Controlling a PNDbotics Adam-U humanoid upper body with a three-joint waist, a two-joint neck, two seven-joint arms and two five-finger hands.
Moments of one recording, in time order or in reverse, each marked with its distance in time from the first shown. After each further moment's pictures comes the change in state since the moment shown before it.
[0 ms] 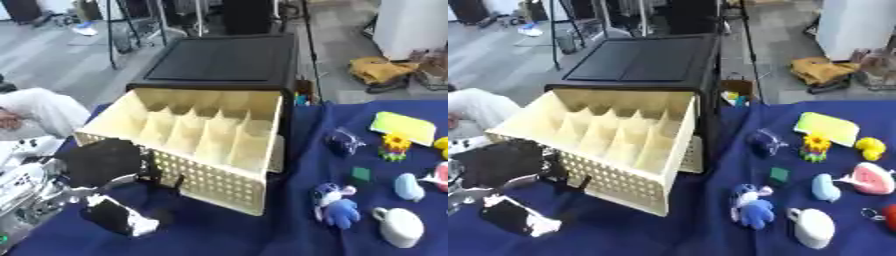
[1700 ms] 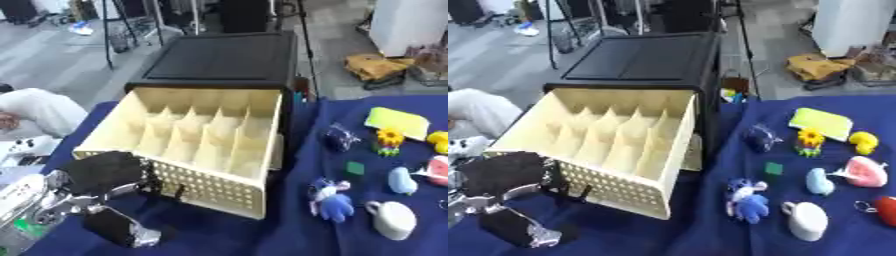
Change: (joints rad) left arm 0.035 -0.033 -0.010 0.000 0.057 -0.014 -0.032; right arm 0.003 -0.002 -0.001 0.000 0.000 0.003 -0.020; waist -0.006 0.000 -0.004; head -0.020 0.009
